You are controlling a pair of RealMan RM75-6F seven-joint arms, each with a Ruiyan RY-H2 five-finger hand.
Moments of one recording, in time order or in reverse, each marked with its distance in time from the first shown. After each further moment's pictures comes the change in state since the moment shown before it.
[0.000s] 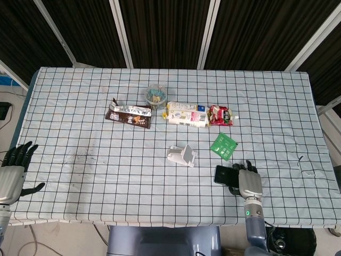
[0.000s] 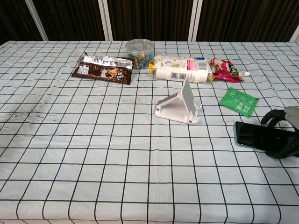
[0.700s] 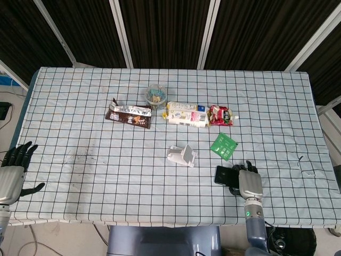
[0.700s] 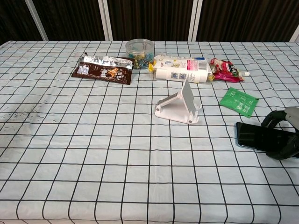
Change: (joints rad) left arm 0.001 0.003 0.001 -0.003 0.000 0.000 -0.007; right arm 0.000 0.000 -0.018 0.006 0.002 0.003 -0.011
